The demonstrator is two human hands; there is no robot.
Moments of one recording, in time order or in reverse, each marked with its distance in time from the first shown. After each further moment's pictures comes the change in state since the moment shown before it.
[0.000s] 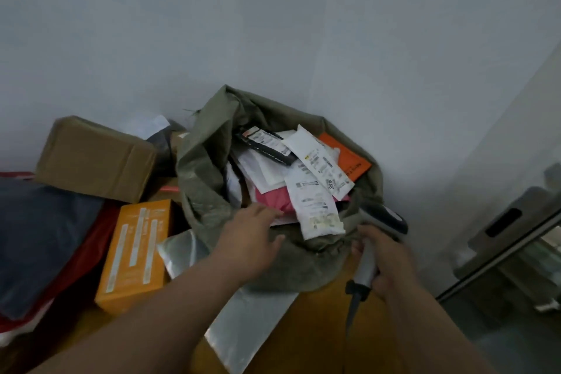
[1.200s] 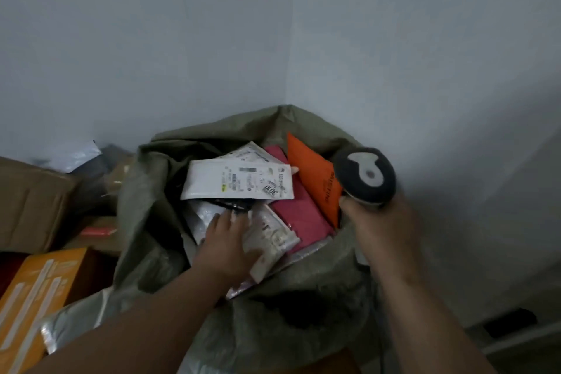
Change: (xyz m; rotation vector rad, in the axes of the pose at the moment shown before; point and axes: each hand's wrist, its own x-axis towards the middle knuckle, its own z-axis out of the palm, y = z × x) left_hand 0.184 0.023 0.093 0.260 -0.030 -0.229; right_hand 0.096 -0.172 0.011 -0.434 -0.113 -0.662
